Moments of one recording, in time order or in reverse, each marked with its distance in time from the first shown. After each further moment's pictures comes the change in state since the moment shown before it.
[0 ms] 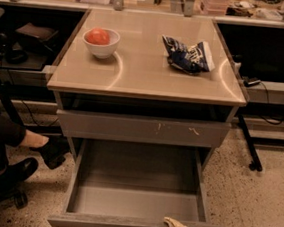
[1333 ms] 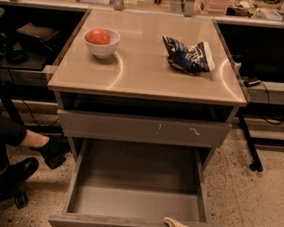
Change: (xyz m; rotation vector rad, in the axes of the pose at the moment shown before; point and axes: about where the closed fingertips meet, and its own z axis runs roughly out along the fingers) arm 0.000 -0.001 -0.001 0.000 0.000 0.000
